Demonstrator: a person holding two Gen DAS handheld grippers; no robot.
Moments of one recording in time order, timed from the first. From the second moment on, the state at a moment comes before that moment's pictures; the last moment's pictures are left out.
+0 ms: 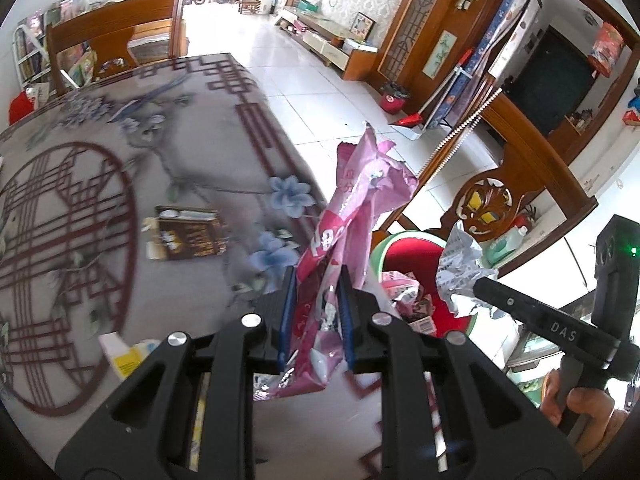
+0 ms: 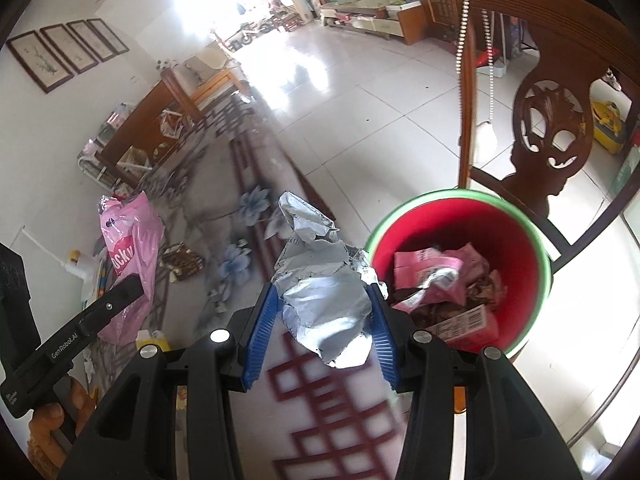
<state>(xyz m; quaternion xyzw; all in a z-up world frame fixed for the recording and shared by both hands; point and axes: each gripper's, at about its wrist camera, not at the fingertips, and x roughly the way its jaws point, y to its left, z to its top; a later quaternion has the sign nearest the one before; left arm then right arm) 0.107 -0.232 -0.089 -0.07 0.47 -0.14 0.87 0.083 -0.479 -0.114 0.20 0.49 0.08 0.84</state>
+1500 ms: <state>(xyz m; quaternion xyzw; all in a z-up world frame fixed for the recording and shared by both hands) 0.155 -0.408 -0.128 -0.02 0.53 -0.20 0.82 0.106 -0.632 -0.130 0.25 0.50 0.04 0.83</state>
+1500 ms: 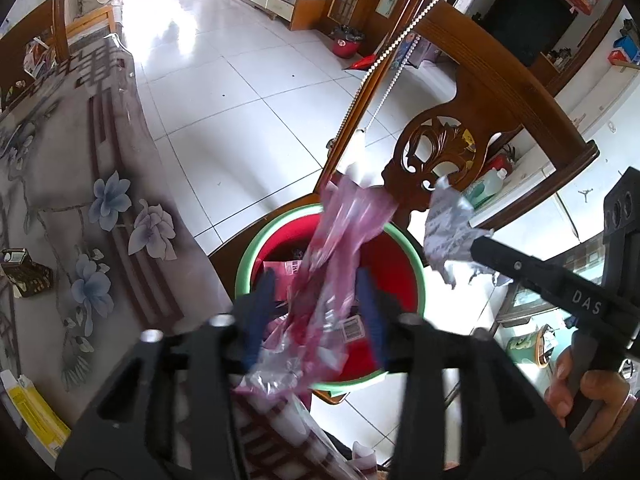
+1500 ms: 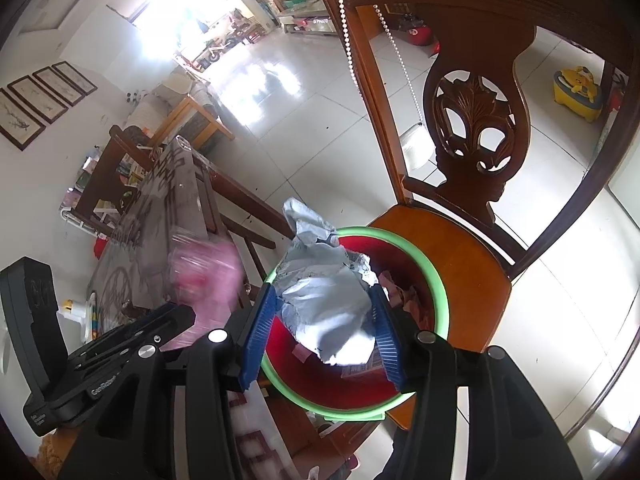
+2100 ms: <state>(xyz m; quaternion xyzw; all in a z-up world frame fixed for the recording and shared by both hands) 0.131 -0.304 -0.123 -0.07 0.52 -0.09 0.85 0.119 -0.593 -0.129 0.24 0.51 0.07 0.82</state>
